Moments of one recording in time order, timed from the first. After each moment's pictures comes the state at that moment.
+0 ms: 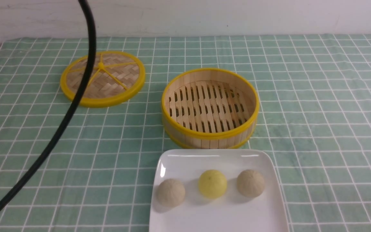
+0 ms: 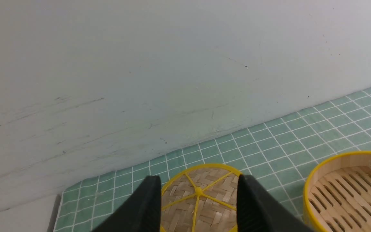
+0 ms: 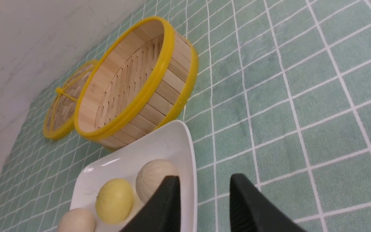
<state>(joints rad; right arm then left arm) 0.46 0.29 -0.11 -0.38 0.24 1.21 -0.34 0.83 -1.13 0.31 0.53 -0.04</state>
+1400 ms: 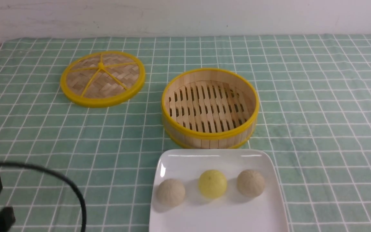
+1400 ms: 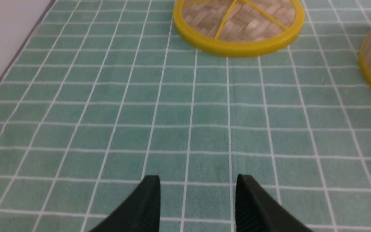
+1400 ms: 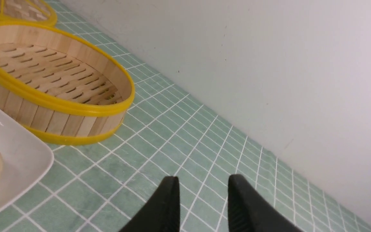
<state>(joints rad) 0.46 0.29 -0.11 -1.70 0.17 1.21 0.00 0.45 -0.28 0.11 0.34 -0.08</state>
